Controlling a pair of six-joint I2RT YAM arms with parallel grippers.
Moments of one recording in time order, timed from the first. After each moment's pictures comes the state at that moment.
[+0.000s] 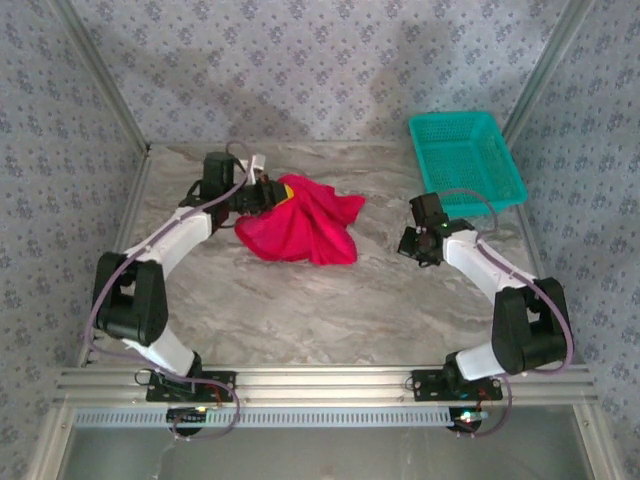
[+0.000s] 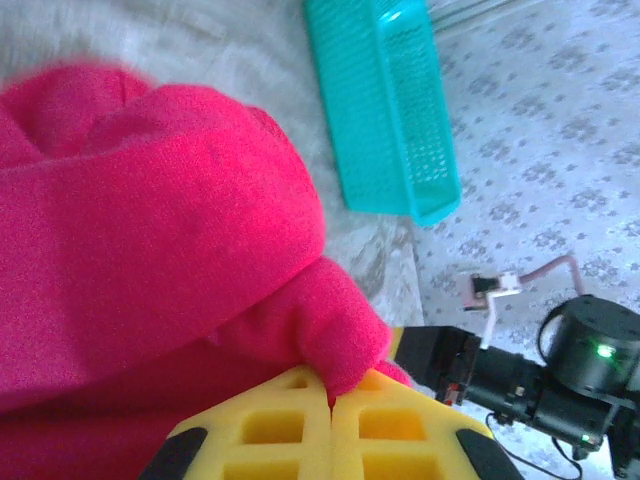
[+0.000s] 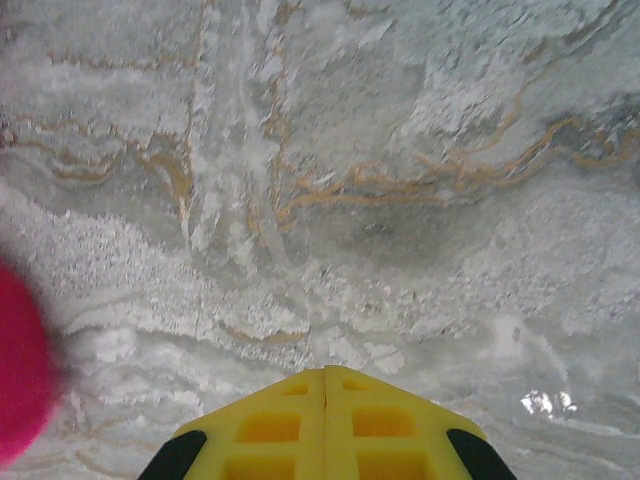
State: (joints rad) left arm -0.29 1.63 1.14 -0.08 0.77 -0.80; right arm 0.29 1.43 0.92 -0.62 0.06 0.59
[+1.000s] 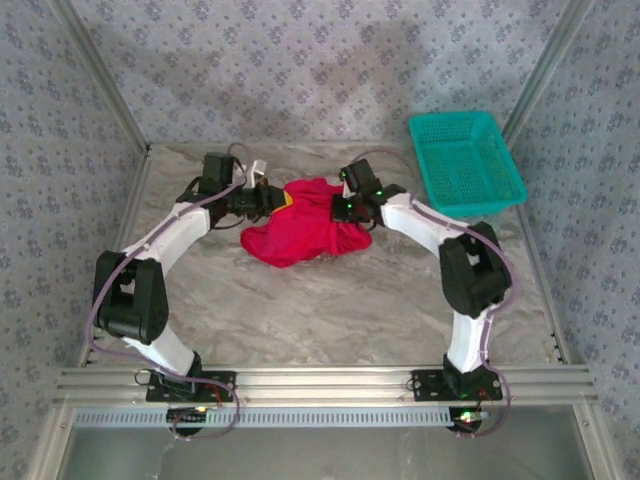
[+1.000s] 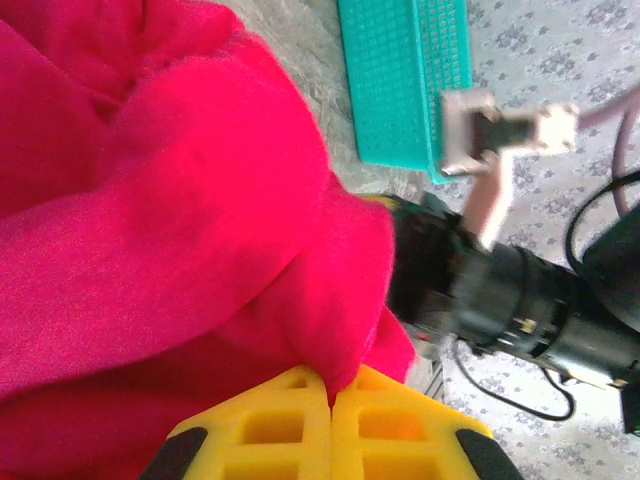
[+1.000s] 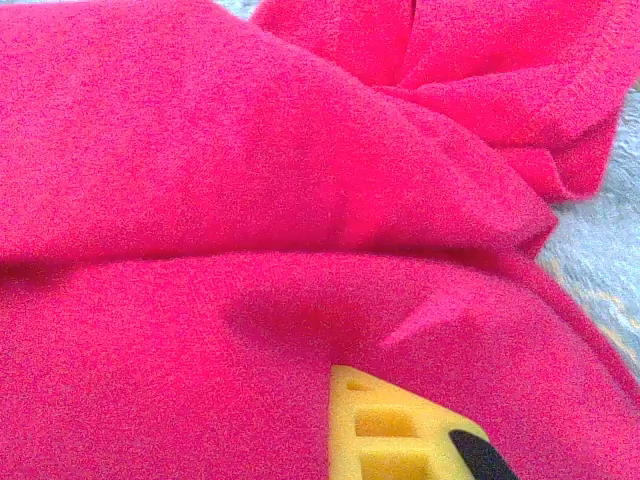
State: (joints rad) left arm -0.25 1.62 1.20 -0.28 0.83 -0.71; right arm 0.52 1.84 1.40 -0.44 -0.14 0.47
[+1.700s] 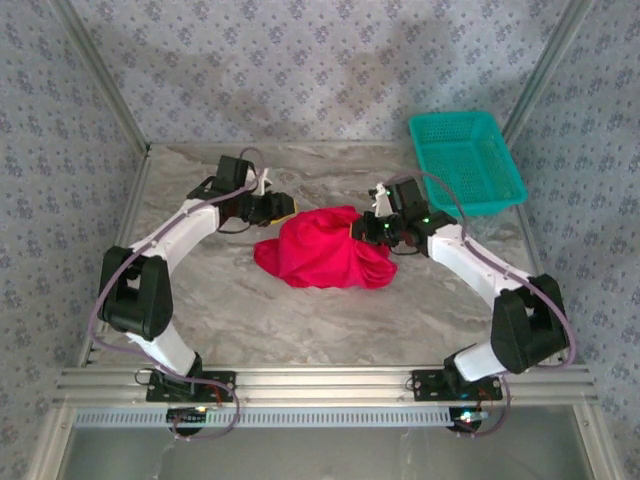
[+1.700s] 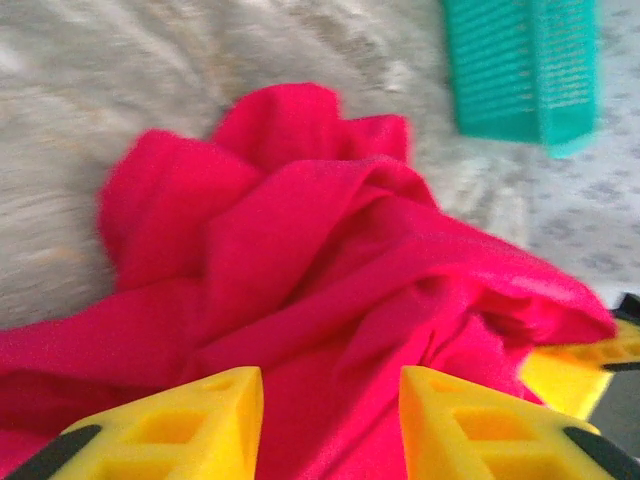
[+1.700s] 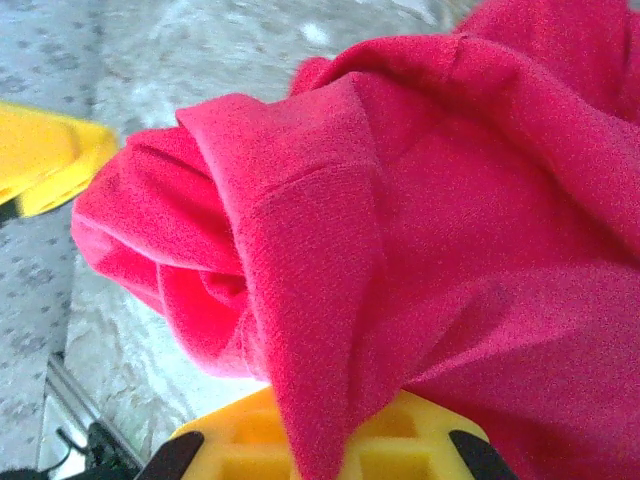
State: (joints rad) left arm -0.34 1.65 1.25 -0.48 0.58 -0.57; right arm 0.44 1.47 1.04 -0.41 -0.44 0.57
